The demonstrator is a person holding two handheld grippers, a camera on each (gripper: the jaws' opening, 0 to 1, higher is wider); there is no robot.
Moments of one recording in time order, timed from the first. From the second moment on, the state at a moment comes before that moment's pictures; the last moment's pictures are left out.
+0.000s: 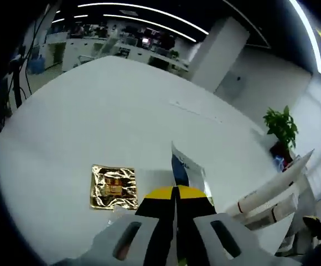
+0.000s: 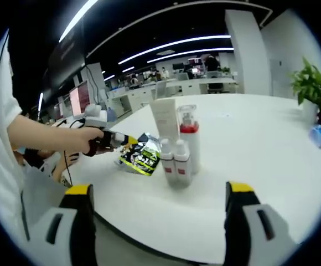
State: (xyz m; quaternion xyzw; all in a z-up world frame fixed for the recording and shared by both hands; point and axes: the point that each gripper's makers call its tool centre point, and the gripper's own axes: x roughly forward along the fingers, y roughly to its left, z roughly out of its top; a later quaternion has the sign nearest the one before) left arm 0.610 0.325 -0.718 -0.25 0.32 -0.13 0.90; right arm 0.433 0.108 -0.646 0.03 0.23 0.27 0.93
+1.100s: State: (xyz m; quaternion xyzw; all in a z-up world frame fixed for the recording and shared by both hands) left arm 0.528 0.318 -0.618 -0.37 0.25 -0.20 0.87; right arm 0.412 0.143 -0.639 0.03 0.24 0.36 0.90
